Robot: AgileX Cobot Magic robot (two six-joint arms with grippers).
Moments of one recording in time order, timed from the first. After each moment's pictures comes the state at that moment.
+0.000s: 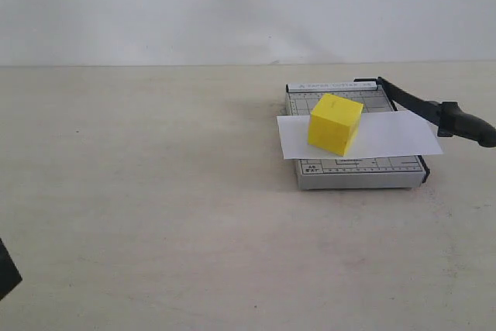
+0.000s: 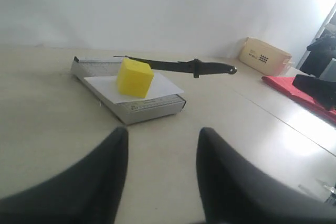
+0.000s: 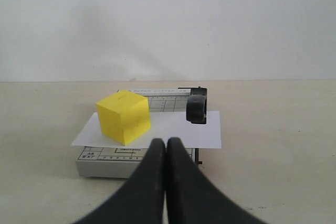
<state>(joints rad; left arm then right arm) -0.80 0.14 -0.01 0.12 0.03 -0.46 0.16 0.02 0.00 0.15 0.14 -0.06</state>
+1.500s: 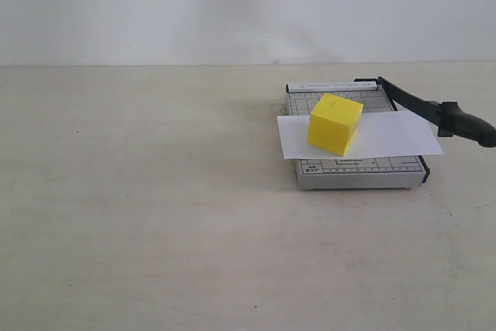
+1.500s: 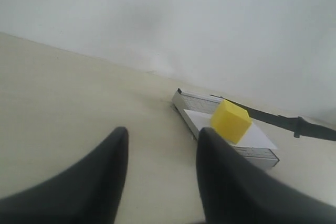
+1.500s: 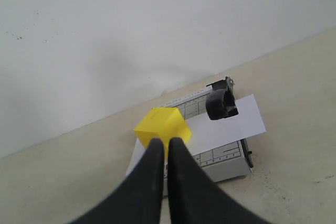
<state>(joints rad) -0.42 0.00 0.00 0.05 0.16 -0.49 0.16 0.02 -0.02 0.22 0.15 0.26</state>
